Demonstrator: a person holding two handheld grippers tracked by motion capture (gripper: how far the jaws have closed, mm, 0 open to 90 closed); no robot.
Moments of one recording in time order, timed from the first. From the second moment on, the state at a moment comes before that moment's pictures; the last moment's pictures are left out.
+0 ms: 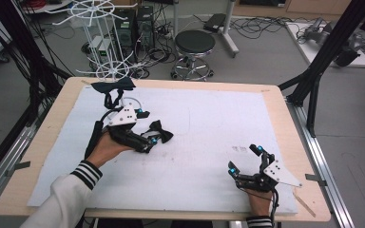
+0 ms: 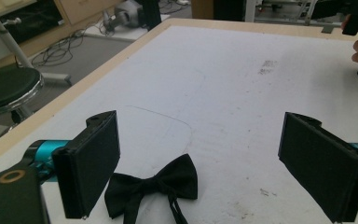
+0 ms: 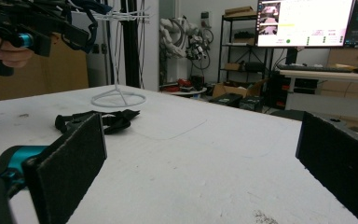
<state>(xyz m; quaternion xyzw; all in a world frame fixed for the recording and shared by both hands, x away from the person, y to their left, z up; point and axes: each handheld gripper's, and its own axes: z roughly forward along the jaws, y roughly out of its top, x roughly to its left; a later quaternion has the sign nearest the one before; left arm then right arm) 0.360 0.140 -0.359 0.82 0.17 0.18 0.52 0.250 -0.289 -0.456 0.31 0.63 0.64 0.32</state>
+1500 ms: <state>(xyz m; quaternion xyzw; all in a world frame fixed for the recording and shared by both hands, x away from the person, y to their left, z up) 0.431 0.097 -0.392 0.92 0.15 0.15 0.33 0.250 -0.291 -0.456 0.31 0.62 0.65 0.31</state>
